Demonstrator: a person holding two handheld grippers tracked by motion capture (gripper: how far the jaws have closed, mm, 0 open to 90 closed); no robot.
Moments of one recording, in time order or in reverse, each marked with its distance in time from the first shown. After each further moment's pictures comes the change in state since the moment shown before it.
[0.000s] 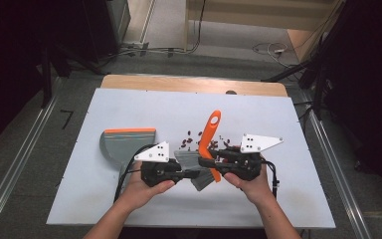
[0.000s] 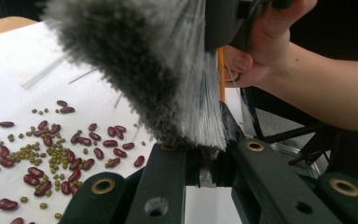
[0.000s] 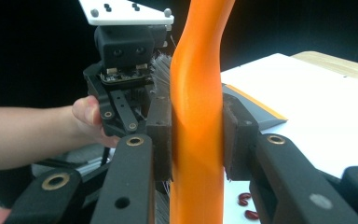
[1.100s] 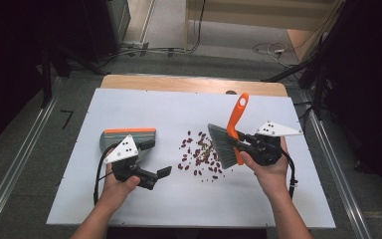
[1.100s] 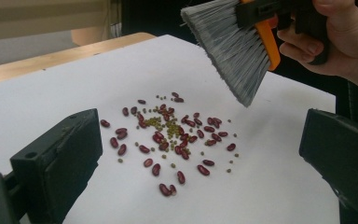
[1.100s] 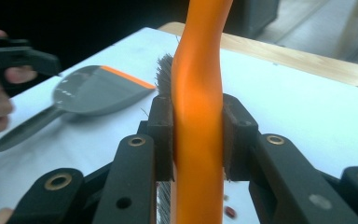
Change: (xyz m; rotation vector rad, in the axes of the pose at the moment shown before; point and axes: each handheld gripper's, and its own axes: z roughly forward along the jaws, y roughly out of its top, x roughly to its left) left arm 0.005 -0.019 -0.062 -0.088 0.390 -0.054; right arm -0.031 0.006 -0.039 0.092 -0.498 0.138
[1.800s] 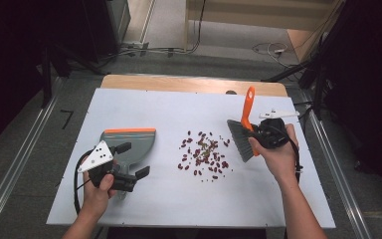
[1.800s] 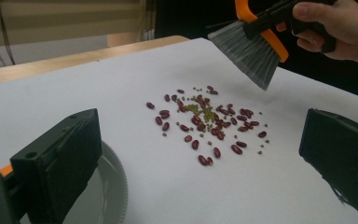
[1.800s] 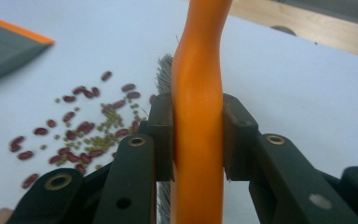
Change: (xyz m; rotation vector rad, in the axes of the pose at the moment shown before) left arm 0.014 -0.022 -0.044 -0.045 0.141 -0.016; right arm -0.053 0.009 0.020 0.250 -0.241 0.025
